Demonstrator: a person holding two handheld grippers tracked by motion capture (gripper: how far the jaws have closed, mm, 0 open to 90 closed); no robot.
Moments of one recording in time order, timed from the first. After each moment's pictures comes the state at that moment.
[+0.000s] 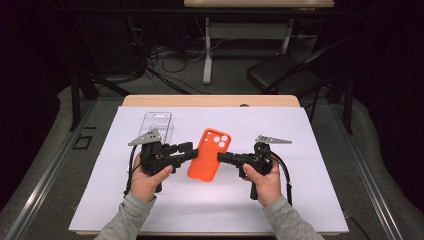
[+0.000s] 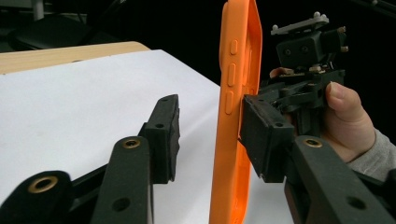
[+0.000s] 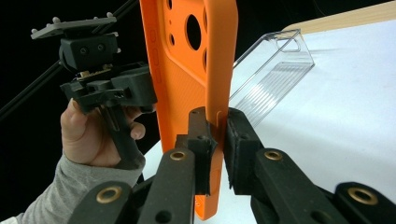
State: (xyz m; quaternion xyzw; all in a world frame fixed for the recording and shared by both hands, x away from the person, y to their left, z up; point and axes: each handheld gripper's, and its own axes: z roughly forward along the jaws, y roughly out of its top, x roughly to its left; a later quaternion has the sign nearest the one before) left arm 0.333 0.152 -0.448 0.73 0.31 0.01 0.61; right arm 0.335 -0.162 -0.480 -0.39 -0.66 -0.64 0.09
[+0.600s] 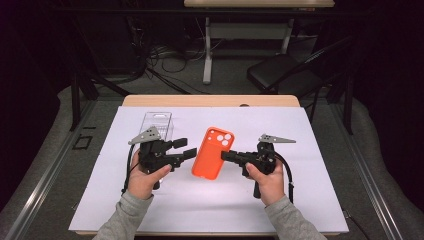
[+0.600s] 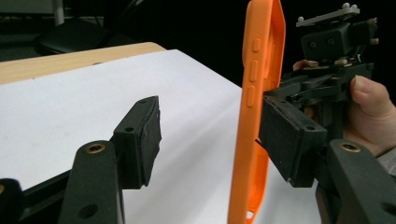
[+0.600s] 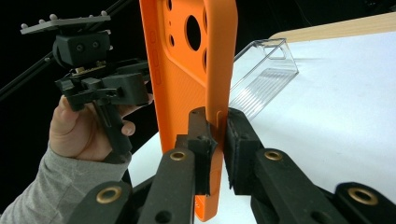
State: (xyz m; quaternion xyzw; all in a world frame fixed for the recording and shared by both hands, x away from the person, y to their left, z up) left arm 0.338 0.154 -0.446 0.74 0.31 0.05 0.59; right arm 0.334 -0.170 -0.476 -0.39 -0.66 -0.64 0.06
